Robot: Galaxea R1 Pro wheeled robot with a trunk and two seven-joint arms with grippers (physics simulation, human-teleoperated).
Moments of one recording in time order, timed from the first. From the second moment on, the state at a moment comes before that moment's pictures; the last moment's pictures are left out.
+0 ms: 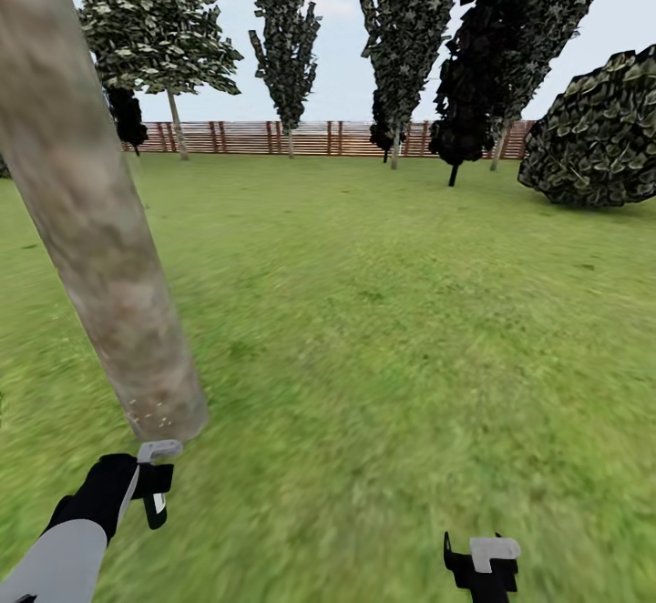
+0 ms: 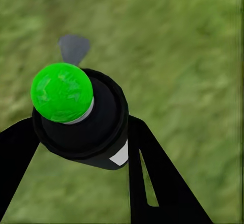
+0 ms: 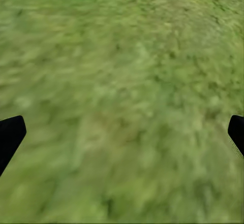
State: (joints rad) left arm -0.66 0.12 0.55 -0.56 -0.52 0.57 -0.26; right arm -0.41 0.00 -0.39 -0.11 0.58 -0.64 -0.33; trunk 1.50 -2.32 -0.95
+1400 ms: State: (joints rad) left arm -0.66 0.11 0.55 -0.53 -0.52 0.56 -0.26; right arm -0.41 0.00 -0.39 -0.11 0.58 -0.64 -0.33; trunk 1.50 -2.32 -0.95
